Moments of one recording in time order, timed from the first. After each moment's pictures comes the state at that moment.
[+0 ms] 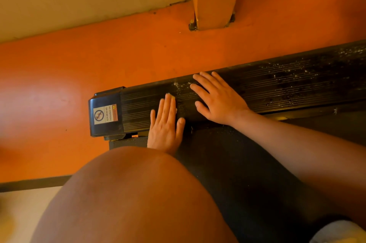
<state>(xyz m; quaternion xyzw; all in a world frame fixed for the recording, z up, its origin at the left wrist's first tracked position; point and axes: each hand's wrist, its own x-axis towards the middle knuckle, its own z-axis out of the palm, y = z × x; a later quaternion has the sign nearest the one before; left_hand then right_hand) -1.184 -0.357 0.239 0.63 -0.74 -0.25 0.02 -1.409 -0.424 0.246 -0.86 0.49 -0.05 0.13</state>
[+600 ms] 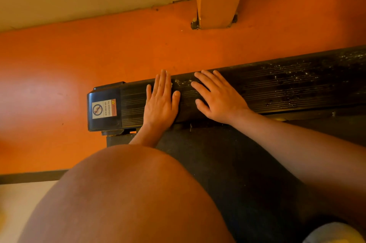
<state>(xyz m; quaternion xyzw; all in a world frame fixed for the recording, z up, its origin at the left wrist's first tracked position) -1.185 -0.419 0.237 0.64 -0.73 -0.22 0.02 -1.407 -0.423 0.246 -0.86 0.49 -0.05 0.13</state>
